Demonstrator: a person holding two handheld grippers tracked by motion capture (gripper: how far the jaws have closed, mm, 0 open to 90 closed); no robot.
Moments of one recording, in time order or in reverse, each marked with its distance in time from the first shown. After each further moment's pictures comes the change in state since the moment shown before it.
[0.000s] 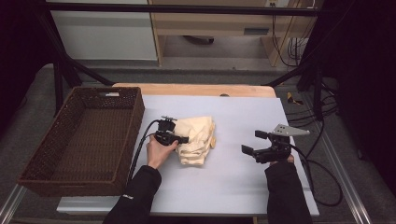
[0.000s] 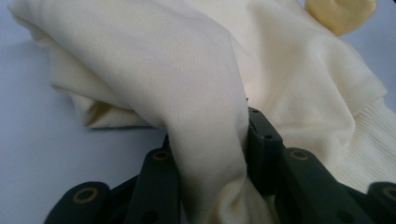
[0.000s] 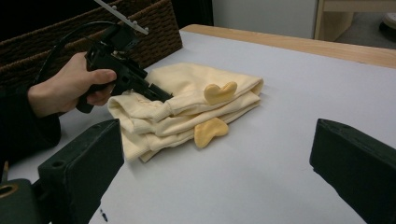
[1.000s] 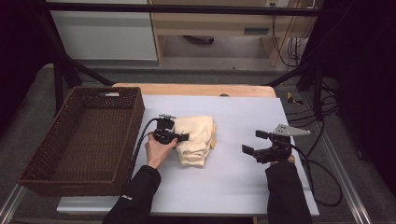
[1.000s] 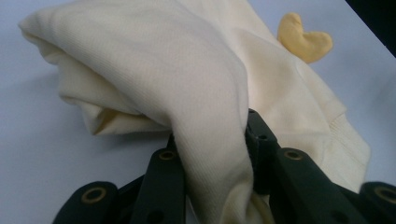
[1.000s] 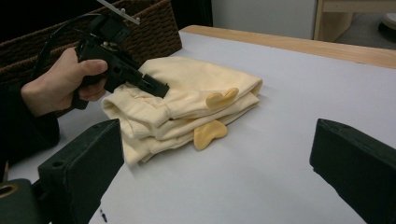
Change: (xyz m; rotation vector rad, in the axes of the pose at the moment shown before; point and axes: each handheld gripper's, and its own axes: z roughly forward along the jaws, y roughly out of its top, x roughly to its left) left arm -0.008 0.004 -0.014 -0.057 -0.025 0.007; right arm -0.001 0.000 -0.002 -0.002 -0.001 0.000
